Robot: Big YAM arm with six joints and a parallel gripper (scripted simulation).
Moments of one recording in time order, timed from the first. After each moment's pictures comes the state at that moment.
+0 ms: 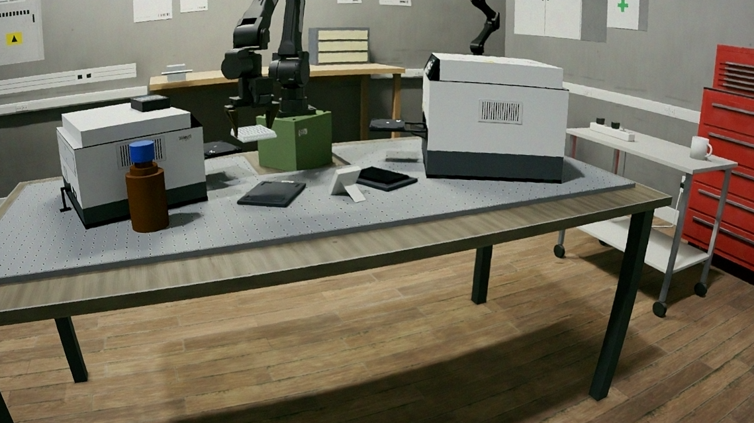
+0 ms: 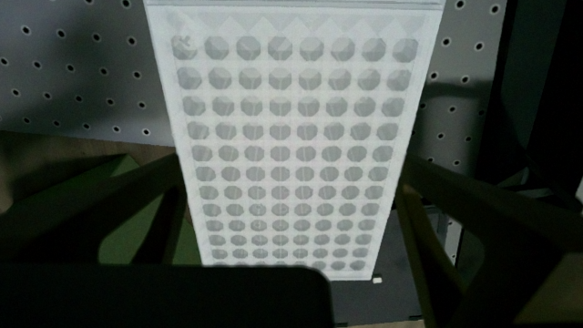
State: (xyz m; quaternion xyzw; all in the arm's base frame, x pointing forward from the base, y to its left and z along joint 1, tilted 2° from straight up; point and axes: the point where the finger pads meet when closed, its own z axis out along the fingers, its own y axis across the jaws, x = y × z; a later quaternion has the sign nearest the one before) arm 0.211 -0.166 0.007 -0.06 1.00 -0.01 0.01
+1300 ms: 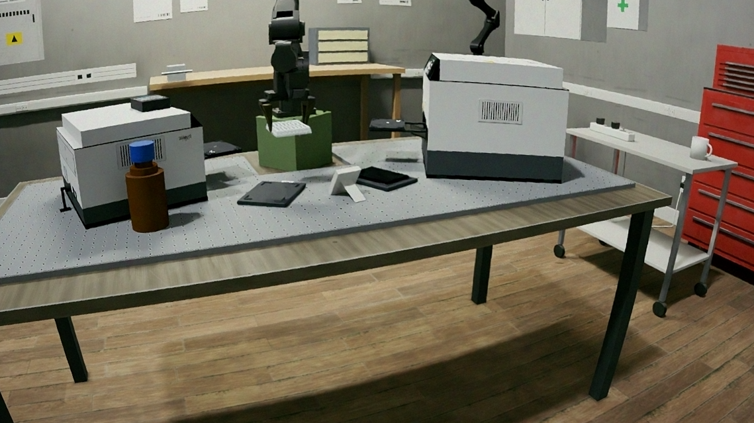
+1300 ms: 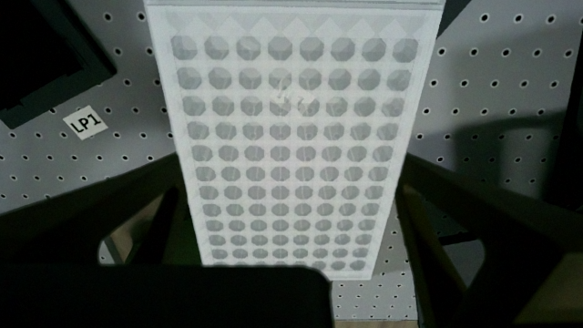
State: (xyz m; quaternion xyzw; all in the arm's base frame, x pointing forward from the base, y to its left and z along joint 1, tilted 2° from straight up) arm 0.260 -0.086 0.018 0.00 1.00 -0.01 0.01
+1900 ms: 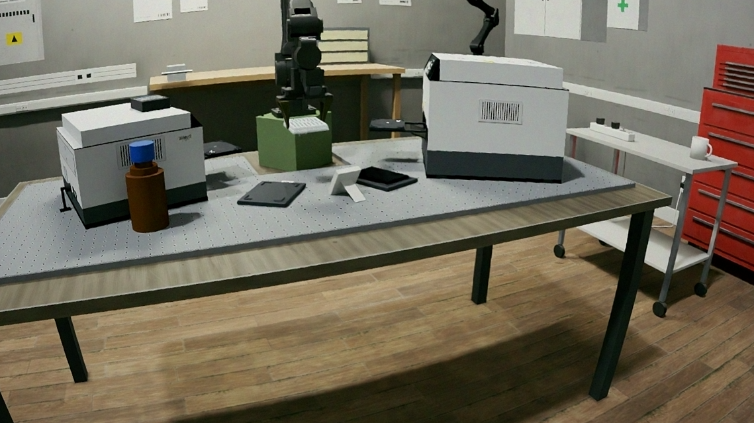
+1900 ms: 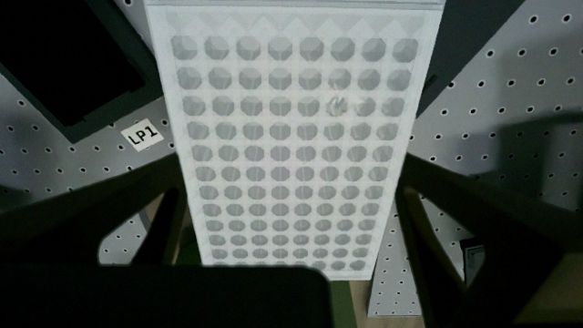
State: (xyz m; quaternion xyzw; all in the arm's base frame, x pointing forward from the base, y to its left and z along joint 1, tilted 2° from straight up) arm 0.270 -0.044 0.024 0.03 1.00 -0.01 0.01
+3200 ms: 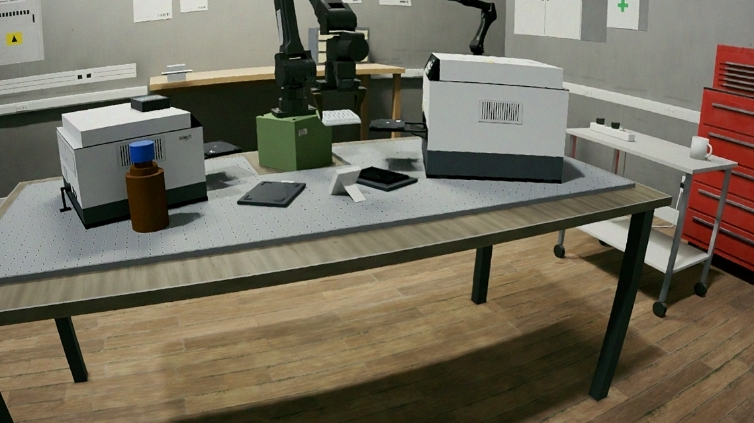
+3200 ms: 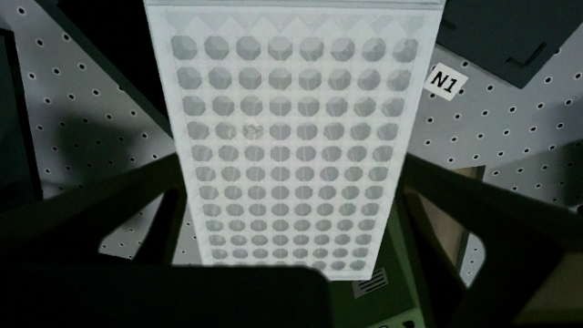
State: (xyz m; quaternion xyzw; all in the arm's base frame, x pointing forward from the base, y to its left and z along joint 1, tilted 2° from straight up) arm 0.274 0.042 0.035 0.08 1.00 0.00 0.01
